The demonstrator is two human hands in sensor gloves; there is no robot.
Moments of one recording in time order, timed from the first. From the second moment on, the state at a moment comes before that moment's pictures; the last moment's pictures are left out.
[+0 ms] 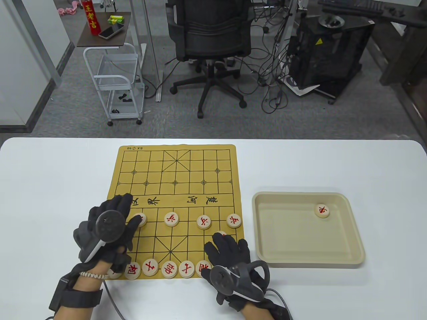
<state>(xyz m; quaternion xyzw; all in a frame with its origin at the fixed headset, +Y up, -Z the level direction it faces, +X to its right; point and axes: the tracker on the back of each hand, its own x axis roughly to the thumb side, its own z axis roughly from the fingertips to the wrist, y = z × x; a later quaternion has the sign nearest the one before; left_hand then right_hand) -0.272 -0.687 -0.295 0.12 -0.04 0.13 0.98 0.034 -0.750 -0.232 0.19 -0.05 0.98 0.06</state>
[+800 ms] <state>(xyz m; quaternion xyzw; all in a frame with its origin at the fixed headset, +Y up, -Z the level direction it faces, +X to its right) -0.249 -0.730 -0.243 0.14 -0.12 0.03 0.98 0.046 -0.746 -0.238 0.15 -0.03 0.98 0.08</state>
